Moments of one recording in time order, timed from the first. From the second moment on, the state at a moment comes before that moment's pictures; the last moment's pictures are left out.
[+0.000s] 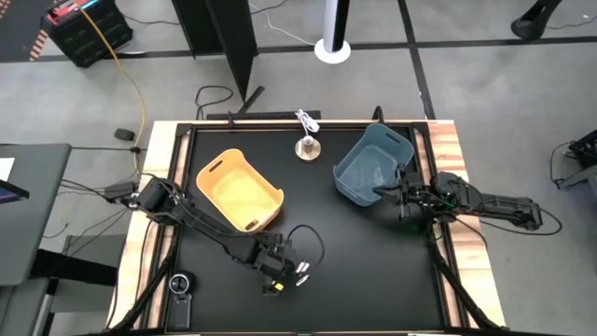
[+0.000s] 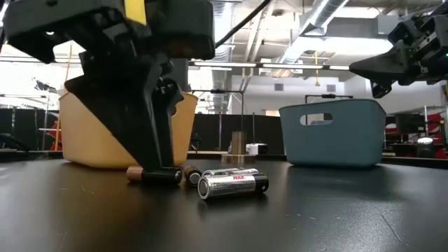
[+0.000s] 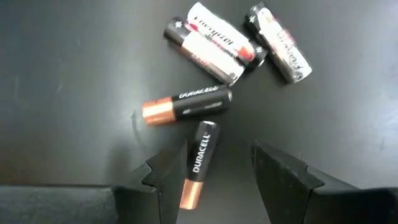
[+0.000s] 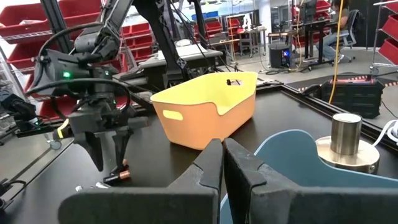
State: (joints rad) left arm -0.46 1.93 1.28 -0.48 -0.16 -0.42; right arm -0.15 0.00 0.02 -0.01 -0.05 0.16
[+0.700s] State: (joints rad) left arm -0.45 1.98 1.28 -0.55 -0.20 -0.46; right arm -0.14 0.01 0.02 0.00 -0.05 0.16
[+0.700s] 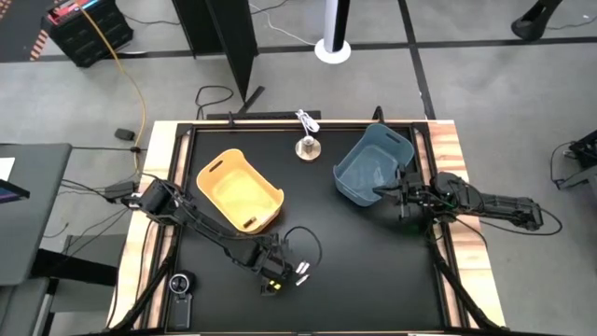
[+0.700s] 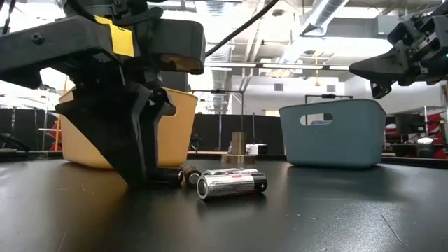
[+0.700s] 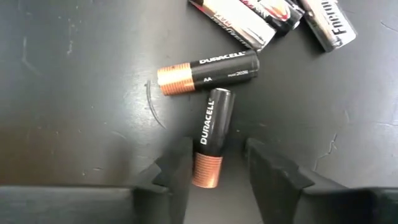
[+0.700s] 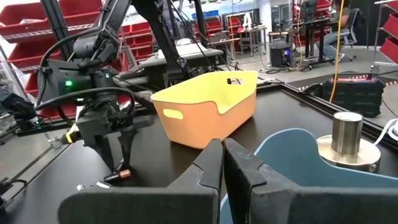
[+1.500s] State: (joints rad) left arm -0.45 1.99 1.36 -0.65 -0.21 -0.43; right arm -0.14 0.01 0.02 0.00 -0.05 0.16
